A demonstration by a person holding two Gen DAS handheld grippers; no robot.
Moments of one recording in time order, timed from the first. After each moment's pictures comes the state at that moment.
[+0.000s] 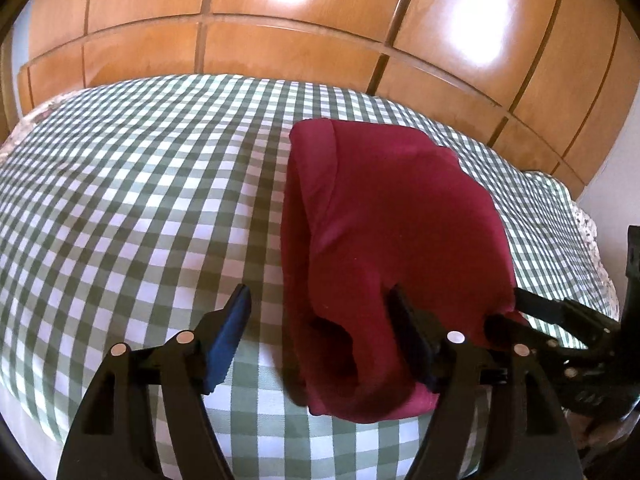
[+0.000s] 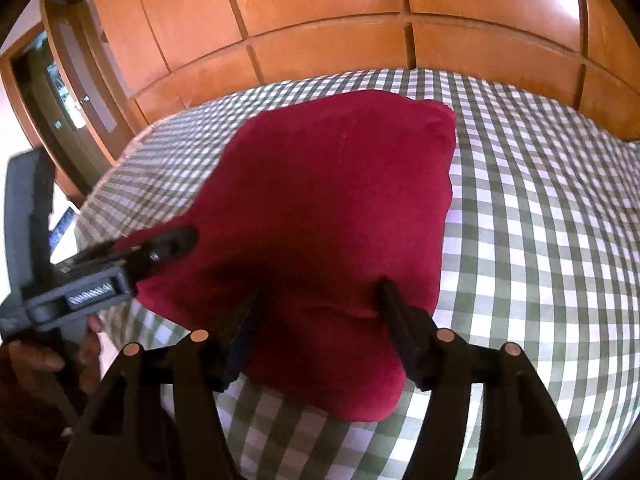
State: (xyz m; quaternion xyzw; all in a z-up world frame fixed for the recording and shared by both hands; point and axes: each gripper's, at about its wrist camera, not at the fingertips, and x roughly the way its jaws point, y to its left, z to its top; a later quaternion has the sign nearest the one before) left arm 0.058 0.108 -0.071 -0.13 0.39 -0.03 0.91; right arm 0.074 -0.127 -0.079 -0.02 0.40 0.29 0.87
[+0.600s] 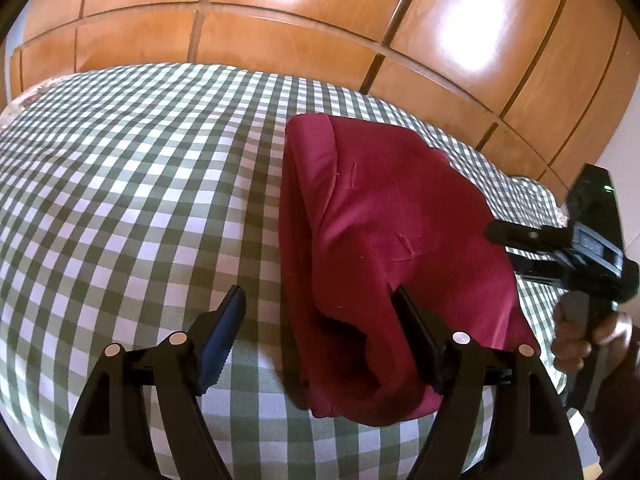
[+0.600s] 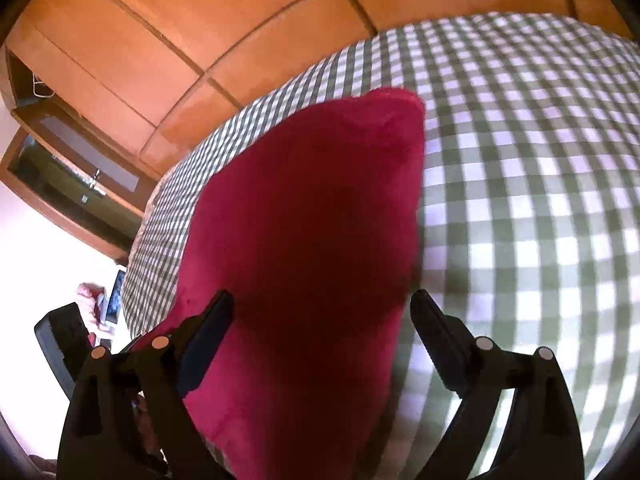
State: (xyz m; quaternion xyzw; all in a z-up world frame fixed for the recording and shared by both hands) left arm 0.061 0.118 -0.078 -0.16 0.39 -0.07 0.90; right arm 0.169 -0.165 -0.085 0.14 0.47 0.32 0.81
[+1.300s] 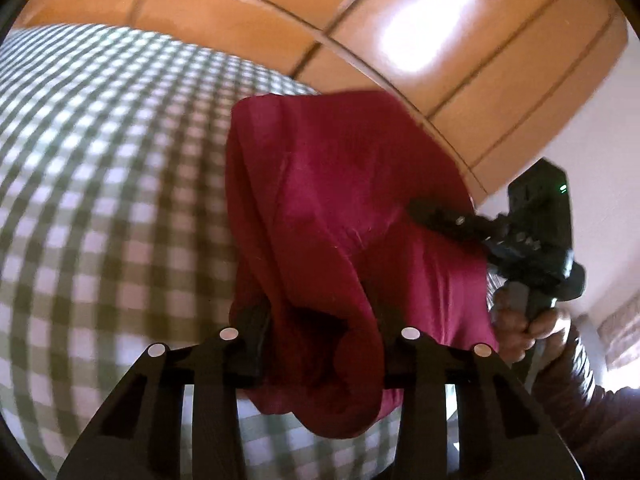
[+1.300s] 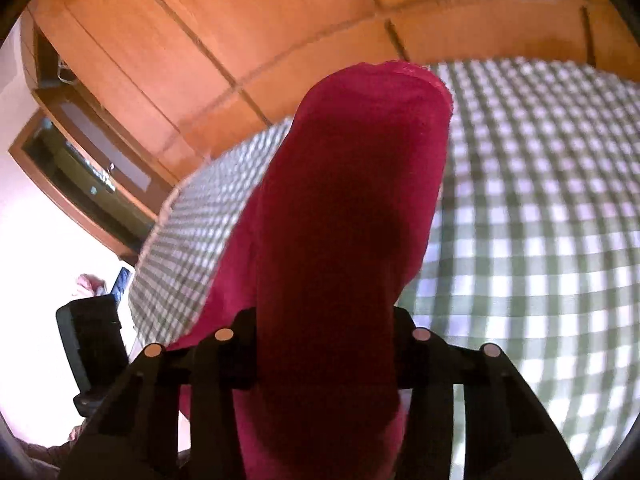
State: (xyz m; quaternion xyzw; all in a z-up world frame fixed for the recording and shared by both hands) left arm 0.069 0.113 -0.081 -0.24 0.38 -0.23 0.86; right arm 0.139 -0.152 -0.044 0.12 0.41 0.33 0.84
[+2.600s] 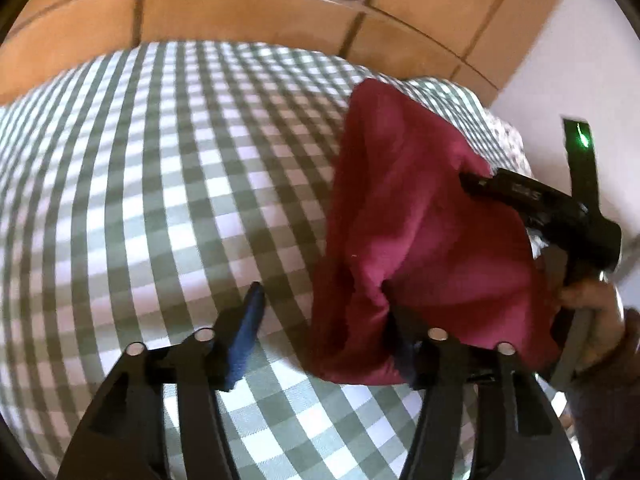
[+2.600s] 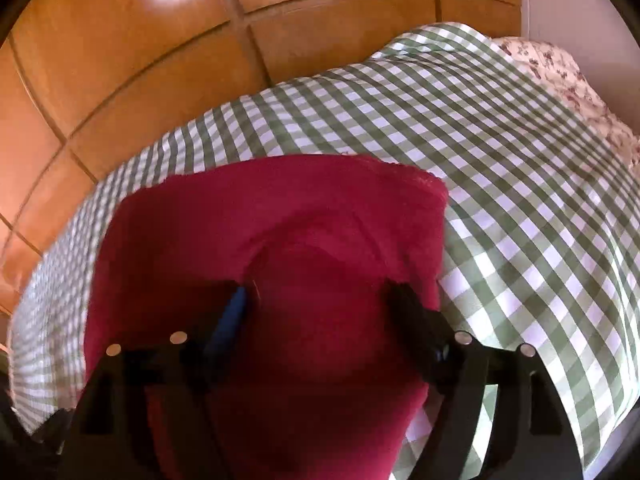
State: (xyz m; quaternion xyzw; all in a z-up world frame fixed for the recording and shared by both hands) left arm 0.194 -0.128 -0.094 -0.07 0.46 -0.25 0.85; right arm 0.195 -0.410 -0.091 0.16 0.40 -0.05 0.90
